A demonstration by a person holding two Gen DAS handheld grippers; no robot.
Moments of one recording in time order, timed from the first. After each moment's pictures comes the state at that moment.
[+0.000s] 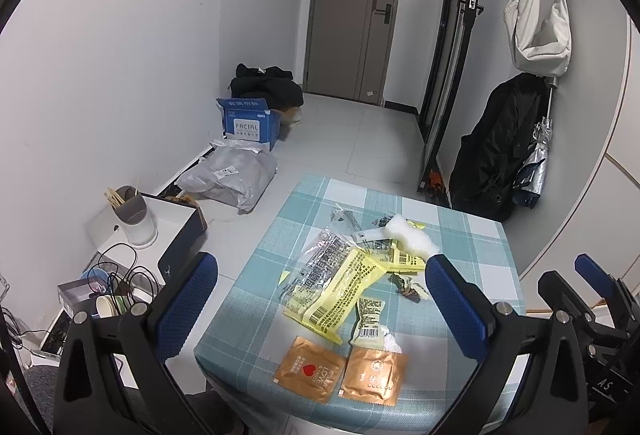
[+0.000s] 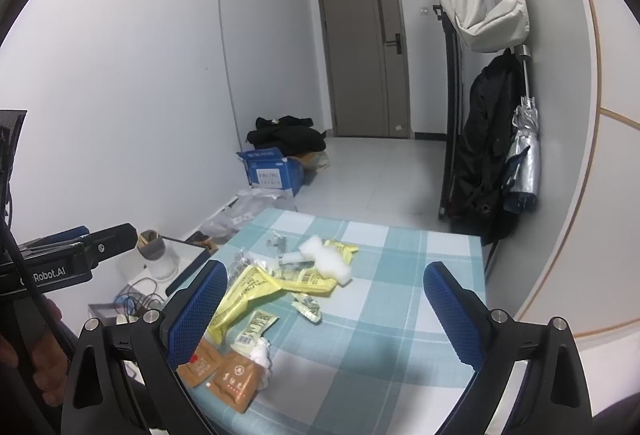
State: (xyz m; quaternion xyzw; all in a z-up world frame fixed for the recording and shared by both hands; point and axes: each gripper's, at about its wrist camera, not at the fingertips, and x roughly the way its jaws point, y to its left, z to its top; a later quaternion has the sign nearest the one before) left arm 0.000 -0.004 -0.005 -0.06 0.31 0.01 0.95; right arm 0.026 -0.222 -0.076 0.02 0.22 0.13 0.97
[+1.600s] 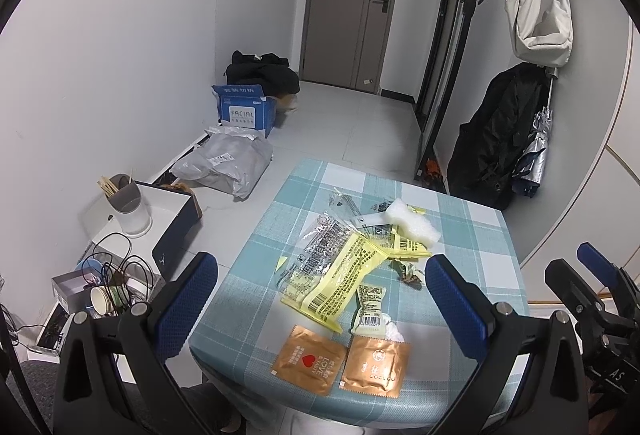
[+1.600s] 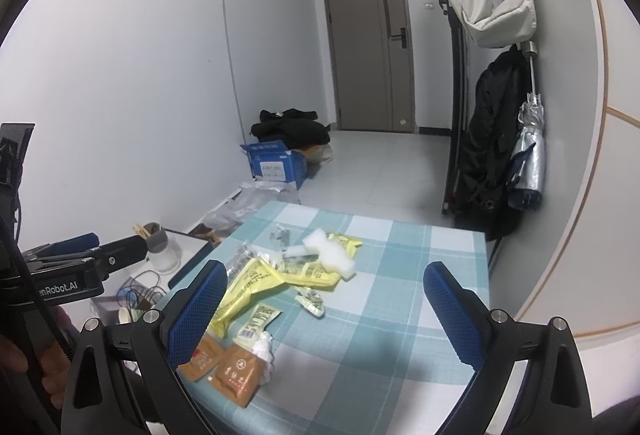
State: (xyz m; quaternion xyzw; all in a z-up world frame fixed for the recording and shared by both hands) left arm 0.001 -0.001 -0.018 -0.07 0.33 0.00 0.94; right arm 0.027 -0.220 -0.077 0.01 0.23 0.14 0.96
